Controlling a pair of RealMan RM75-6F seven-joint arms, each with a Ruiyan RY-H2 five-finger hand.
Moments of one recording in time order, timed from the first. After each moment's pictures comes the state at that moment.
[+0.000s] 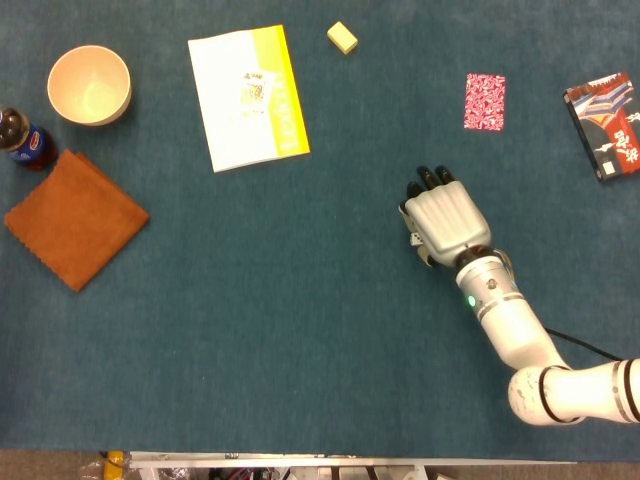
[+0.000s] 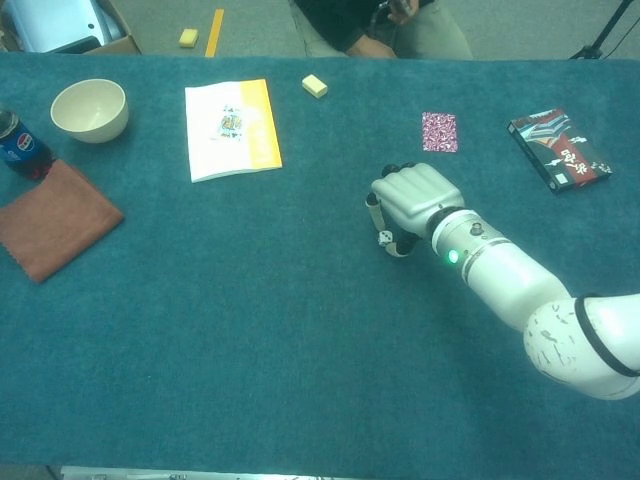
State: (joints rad) left arm -0.04 -0.89 0.02 -1.74 1.65 1.56 0.01; right arm 0.80 -1.77 0.08 -1.58 -0.69 1.11 -0.96
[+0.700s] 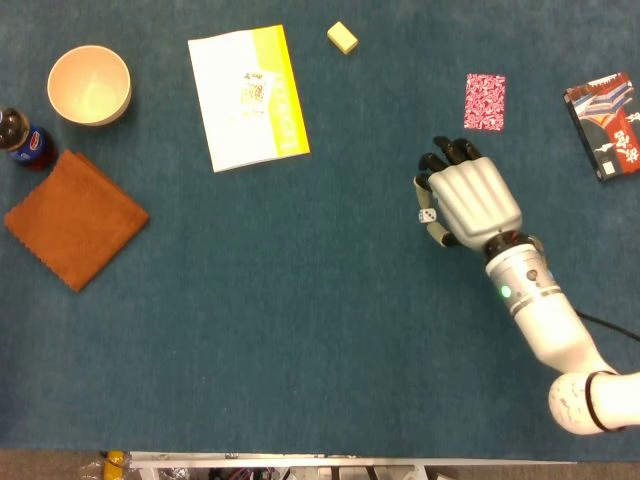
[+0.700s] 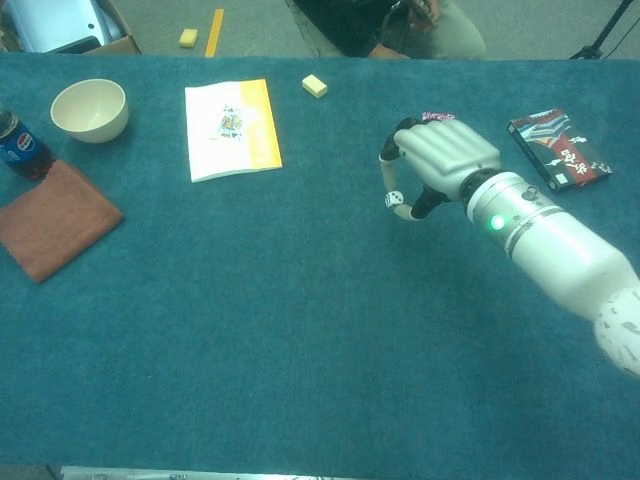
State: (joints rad) left arm -0.03 -0.90 0.02 -1.74 1.63 1.57 0.00; right arm 0.75 -1.60 0.11 -1.78 -0.82 1.18 -0.81
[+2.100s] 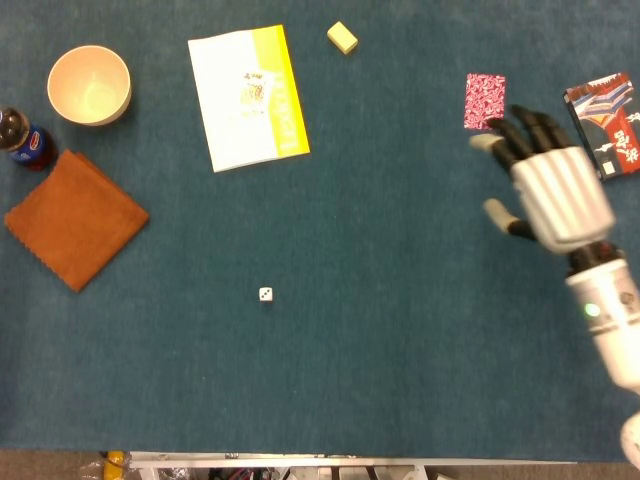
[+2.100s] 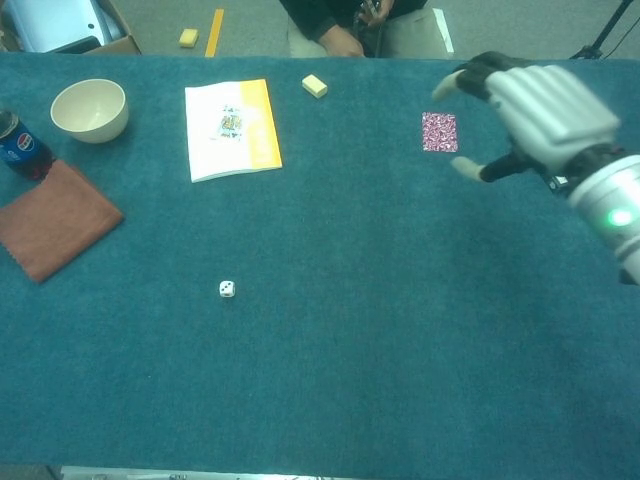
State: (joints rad) left arm -0.03 -0.88 0.01 -1.73 1.61 1.56 -0.01; right arm 0.51 -1.42 0.07 -1.85 -1.22 1.34 -0.58
